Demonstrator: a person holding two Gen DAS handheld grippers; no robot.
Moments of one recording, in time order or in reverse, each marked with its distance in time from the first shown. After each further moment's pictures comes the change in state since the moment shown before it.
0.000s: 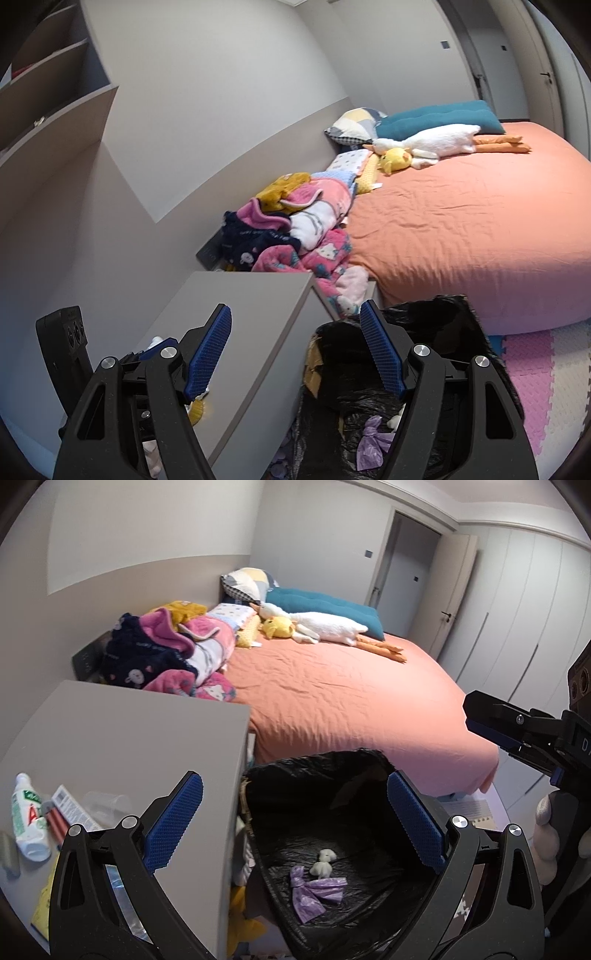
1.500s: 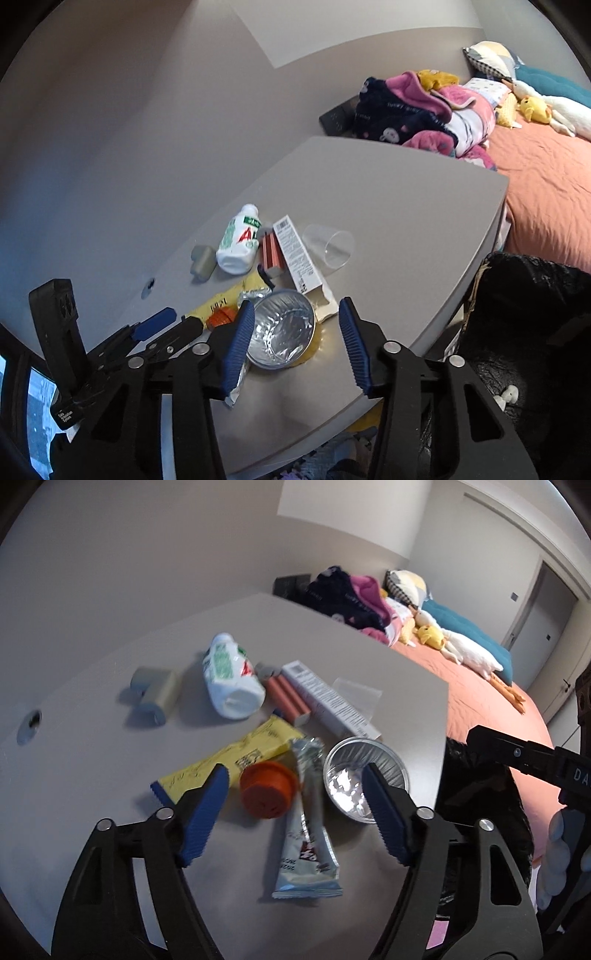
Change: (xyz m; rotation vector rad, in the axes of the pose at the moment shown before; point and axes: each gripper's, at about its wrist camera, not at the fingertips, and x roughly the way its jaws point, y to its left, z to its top) left arm -0.092 0.151 -0.125 -0.396 0.031 0.427; right arm 0.127 0.149 -0.102 -0.267 0.437 0.310
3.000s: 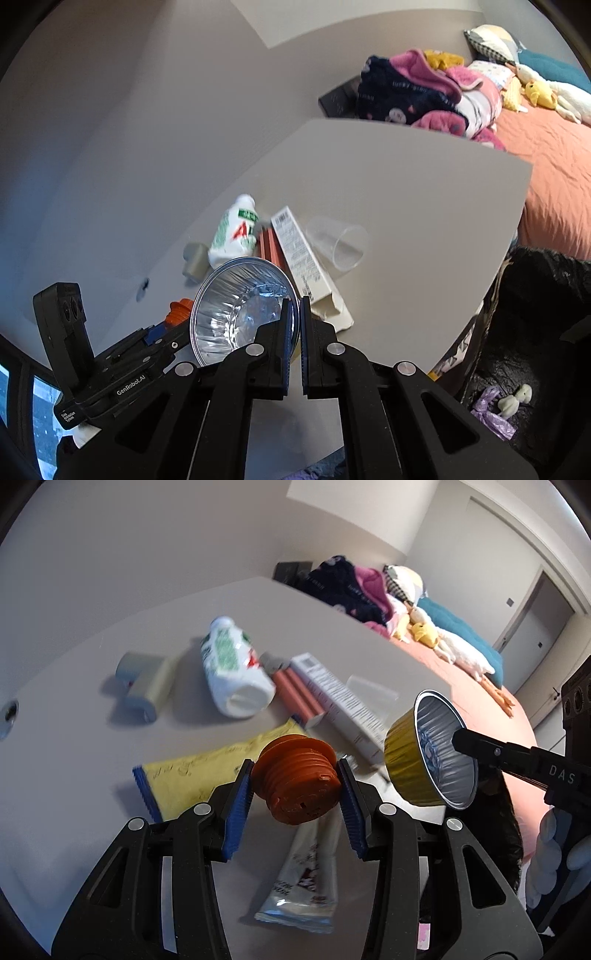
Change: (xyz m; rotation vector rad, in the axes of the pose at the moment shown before) left arm 0.015 0.019 0.010 -0.033 0.035 -0.077; right arm 0.028 -0.001 0.016 0.042 0.017 0.011
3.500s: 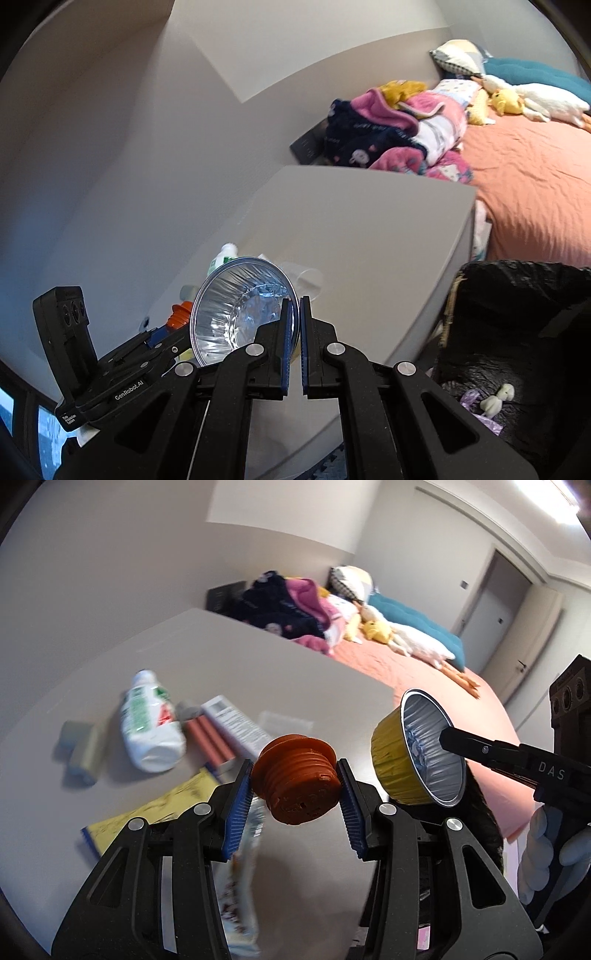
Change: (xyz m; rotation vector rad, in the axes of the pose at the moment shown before) left arm 0.000 -0.067 0.031 0.151 -0.029 -0.132; right arm -0.064 -0.032 0.004 0.078 -0.141 -0.049
